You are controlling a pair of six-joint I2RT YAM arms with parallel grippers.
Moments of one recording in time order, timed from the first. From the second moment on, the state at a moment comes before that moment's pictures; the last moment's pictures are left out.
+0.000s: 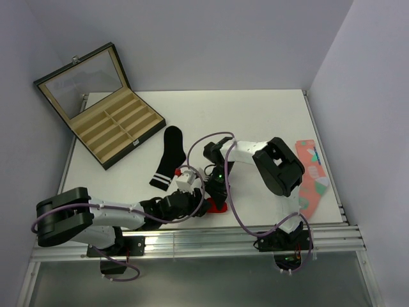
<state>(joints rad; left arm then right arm) -1.25 1.34 0.36 0.48 -0.33 -0.90 0.70 1.98 1.22 -1.08 -0.68 -0.62</state>
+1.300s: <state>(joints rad) -1.06 1.30 0.28 0.49 -0.02 -1.03 0.66 2.02 1.23 -1.09 -0.70 -0.49</state>
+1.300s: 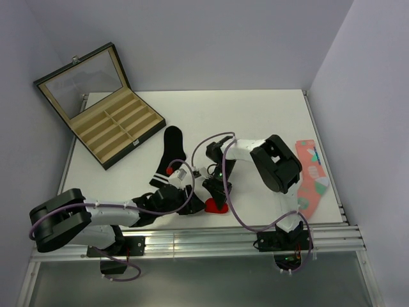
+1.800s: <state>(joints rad) -1.23 1.35 0.34 0.38 -0.24 -1.36 0.62 2.08 1.24 -1.10 -0.74 -0.28</state>
